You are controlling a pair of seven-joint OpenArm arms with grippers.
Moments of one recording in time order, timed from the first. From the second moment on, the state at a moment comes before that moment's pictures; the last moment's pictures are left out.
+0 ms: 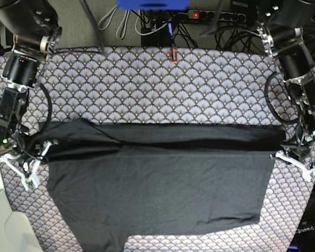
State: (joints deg) left arm -17.9 -16.6 -25.3 72.4 -11.6 -12.6 44.9; right arm 20.4 14.3 21.8 77.9 -0.6 39.9 -57.5
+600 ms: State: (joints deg) left arm -17.9 -16.5 -25.3 72.4 -11.6 -12.6 45.4; right arm 21.1 14.5 21.8 75.5 -0.8 39.9 -56.0
